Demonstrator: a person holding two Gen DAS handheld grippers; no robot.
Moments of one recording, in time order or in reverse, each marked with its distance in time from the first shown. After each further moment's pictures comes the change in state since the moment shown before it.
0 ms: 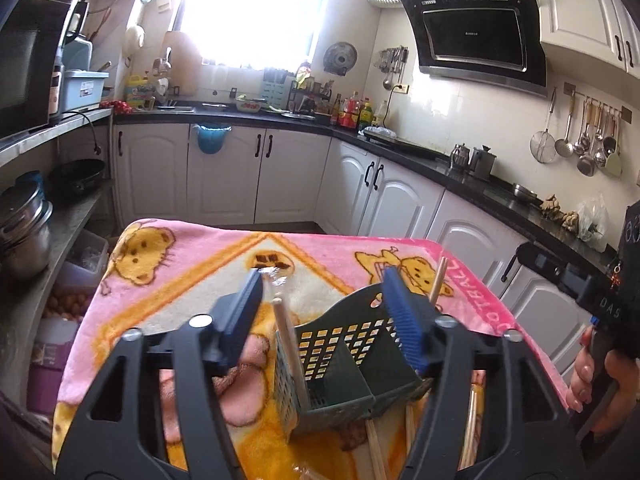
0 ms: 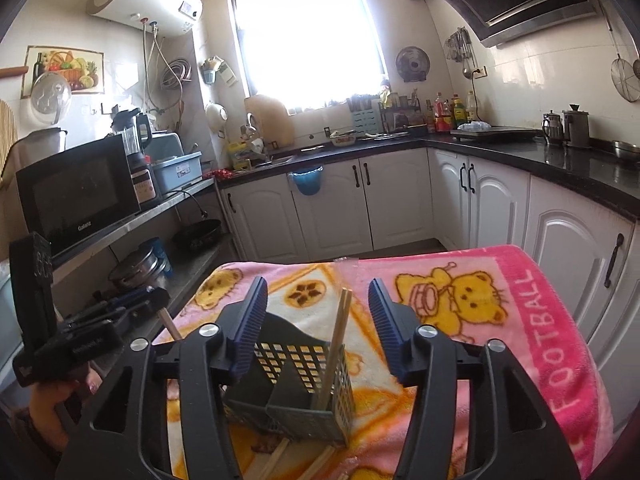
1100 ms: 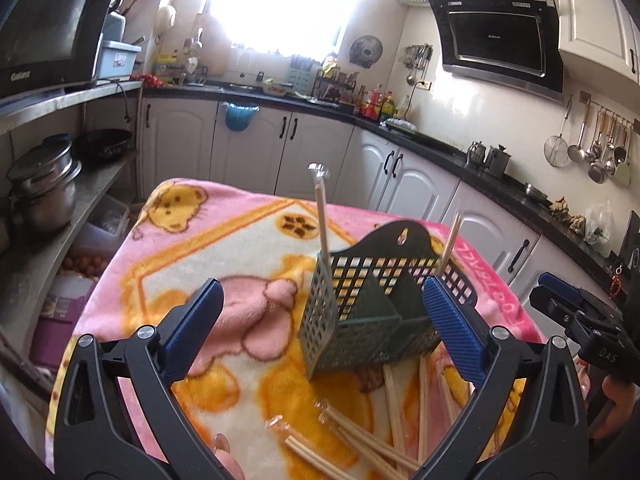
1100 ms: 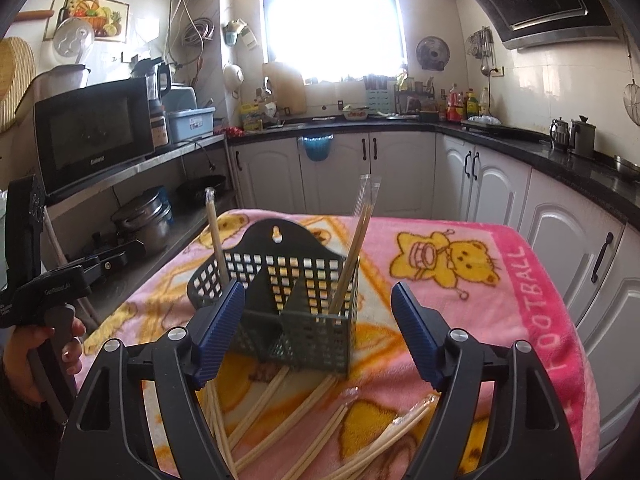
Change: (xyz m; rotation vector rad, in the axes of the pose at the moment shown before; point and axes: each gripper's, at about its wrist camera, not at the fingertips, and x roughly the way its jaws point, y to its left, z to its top) left arm -0.040 0.026 -0.053 -0.077 0.045 0.059; right arm -0.026 0.025 -0.062 -0.119 0.113 -0.006
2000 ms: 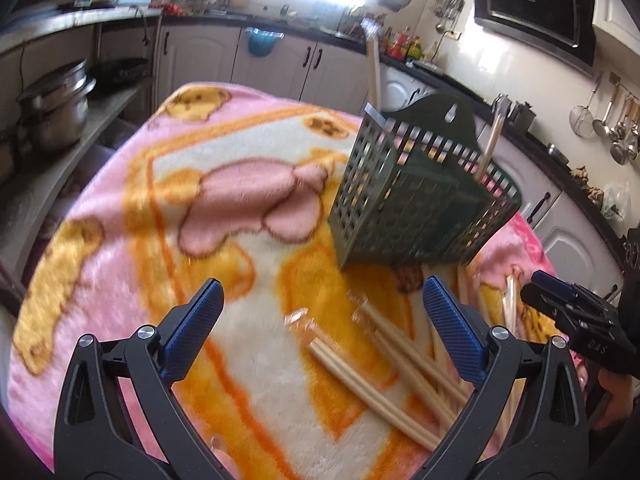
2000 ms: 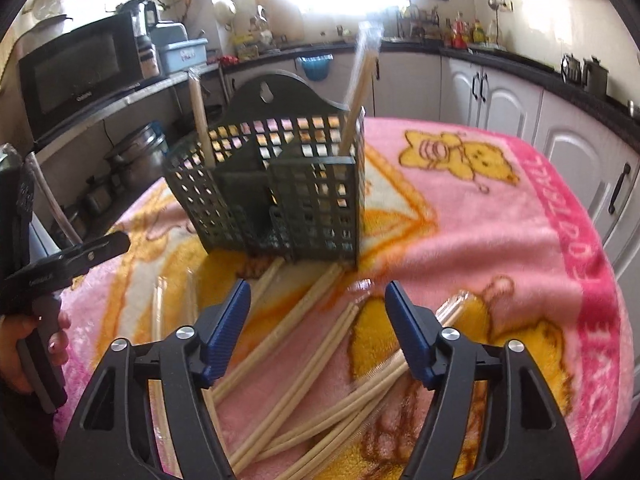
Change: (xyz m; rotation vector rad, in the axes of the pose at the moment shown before) left arm 0.023 0.025 -0.083 -0.085 0.233 0.044; right arm 0.044 -0.009 -0.076 0.047 0.276 0.014
